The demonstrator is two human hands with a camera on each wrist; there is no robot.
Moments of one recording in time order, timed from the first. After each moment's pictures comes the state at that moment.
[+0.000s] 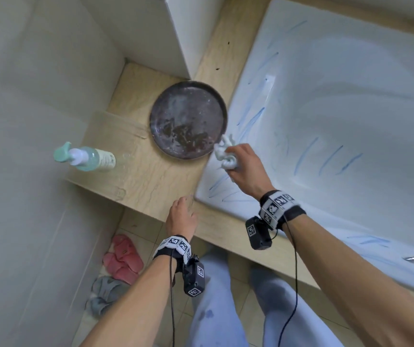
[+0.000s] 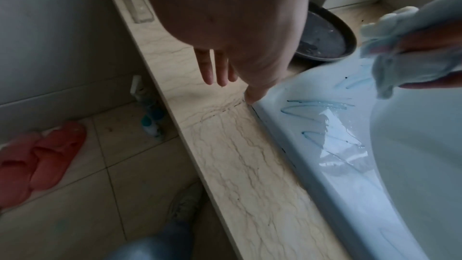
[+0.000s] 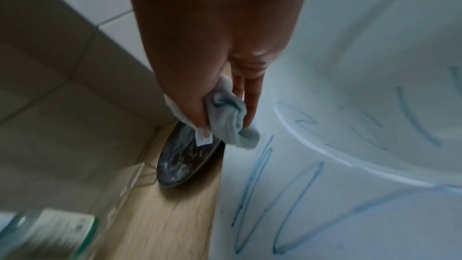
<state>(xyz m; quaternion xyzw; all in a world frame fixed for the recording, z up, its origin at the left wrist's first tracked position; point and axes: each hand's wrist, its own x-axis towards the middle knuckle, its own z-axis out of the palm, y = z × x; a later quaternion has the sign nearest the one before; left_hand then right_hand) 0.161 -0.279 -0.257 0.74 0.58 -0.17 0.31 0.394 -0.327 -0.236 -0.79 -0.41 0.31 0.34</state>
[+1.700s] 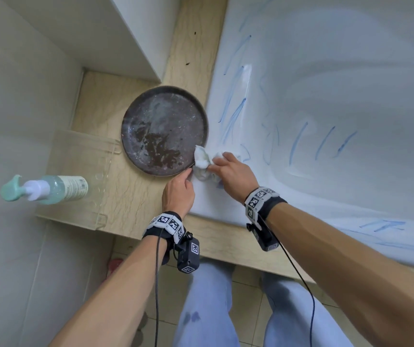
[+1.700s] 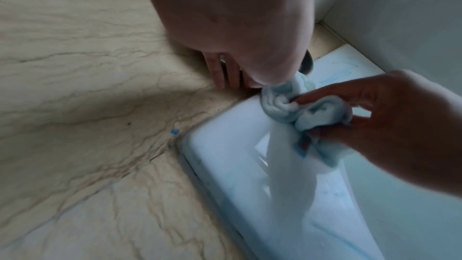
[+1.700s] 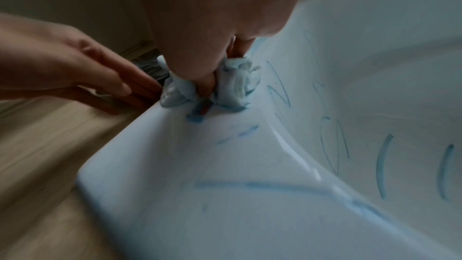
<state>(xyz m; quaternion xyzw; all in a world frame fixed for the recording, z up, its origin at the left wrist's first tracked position) 0.238 -0.215 -0.294 0.82 0.46 -0.06 0.34 0.393 -0.326 -0.297 -0.78 -0.56 0.26 0.09</state>
